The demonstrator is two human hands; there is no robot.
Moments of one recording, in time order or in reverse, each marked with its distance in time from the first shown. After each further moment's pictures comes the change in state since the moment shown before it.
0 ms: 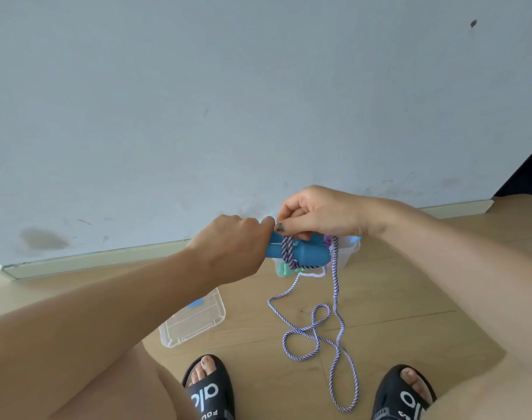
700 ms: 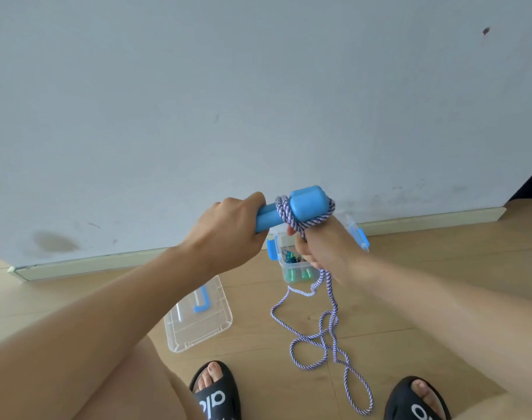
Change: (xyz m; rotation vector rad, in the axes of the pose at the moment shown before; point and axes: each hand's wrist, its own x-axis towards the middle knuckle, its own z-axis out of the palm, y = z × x) left_hand 0.000 -0.028 -0.007 -0.562 0.274 -0.236; right_hand 0.010 0.015 0.053 0.417 0.431 0.186
